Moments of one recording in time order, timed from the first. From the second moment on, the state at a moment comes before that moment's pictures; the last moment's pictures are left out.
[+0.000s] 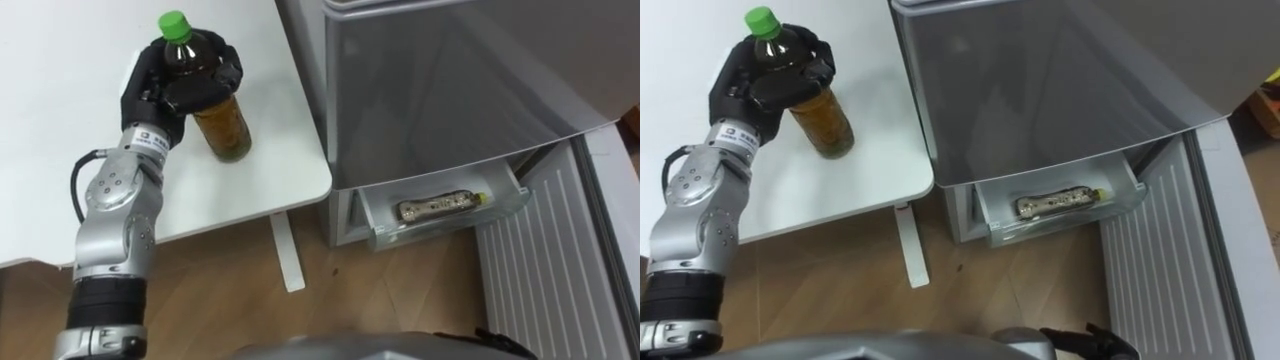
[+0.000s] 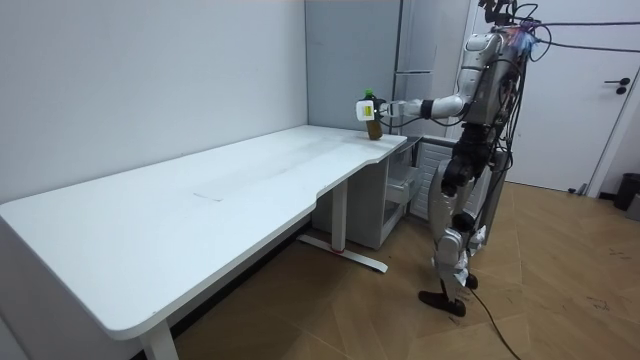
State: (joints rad) left arm -0.06 0.23 0.13 0.12 -0.32 0.09 -0.14; right arm 0.11 -0.26 -0.11 1.26 0.27 0.03 0.19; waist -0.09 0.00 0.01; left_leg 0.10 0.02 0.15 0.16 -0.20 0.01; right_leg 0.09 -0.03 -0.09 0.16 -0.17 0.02
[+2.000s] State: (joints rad) left arm 0.11 0.23 -0.12 -0.10 -0.40 0.10 -0.34; right arm -0.02 -0.21 0.25 0.94 -0.05 0.07 0.41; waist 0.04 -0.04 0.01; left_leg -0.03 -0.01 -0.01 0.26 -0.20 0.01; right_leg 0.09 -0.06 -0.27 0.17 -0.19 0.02
